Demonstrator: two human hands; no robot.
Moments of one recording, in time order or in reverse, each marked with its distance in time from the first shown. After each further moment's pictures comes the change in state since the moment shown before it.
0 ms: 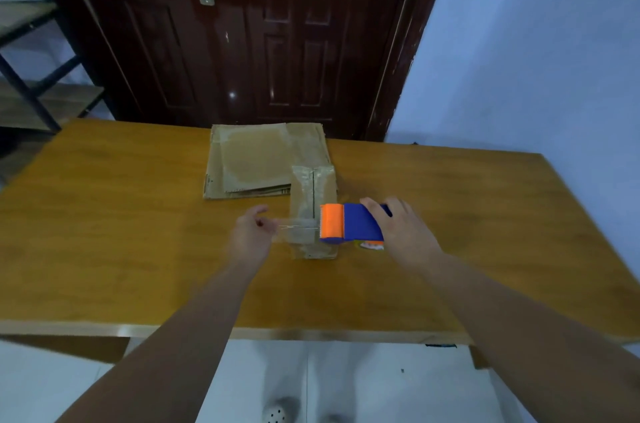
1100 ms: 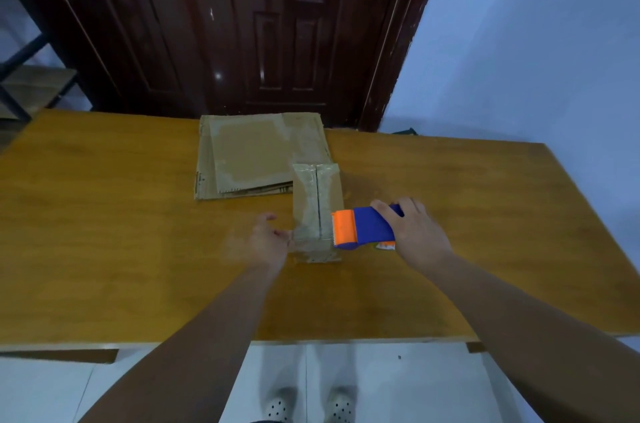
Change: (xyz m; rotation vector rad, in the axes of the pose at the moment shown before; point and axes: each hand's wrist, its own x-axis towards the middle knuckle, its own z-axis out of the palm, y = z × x) left_hand 0.026 -0.010 0.034 0.000 -0.070 -0.154; right_hand 0.019 0.007 0.012 -0.059 -0.087 0.135
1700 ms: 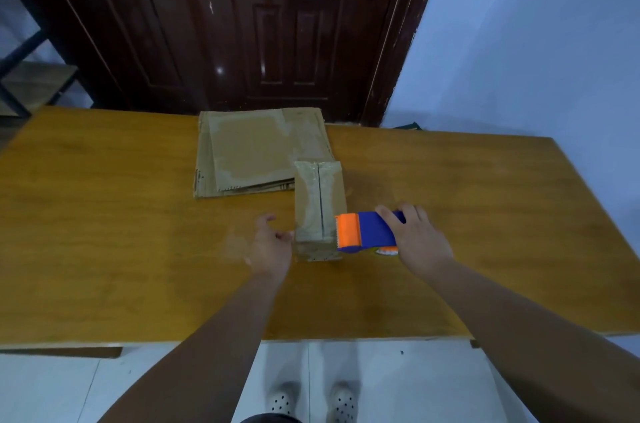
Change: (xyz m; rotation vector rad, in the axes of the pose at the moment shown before) left_hand 0.002 -0.013 0.013 0.025 0.063 -0.018; right_hand -0.002 0.004 0.018 -0.020 -0.057 0.067
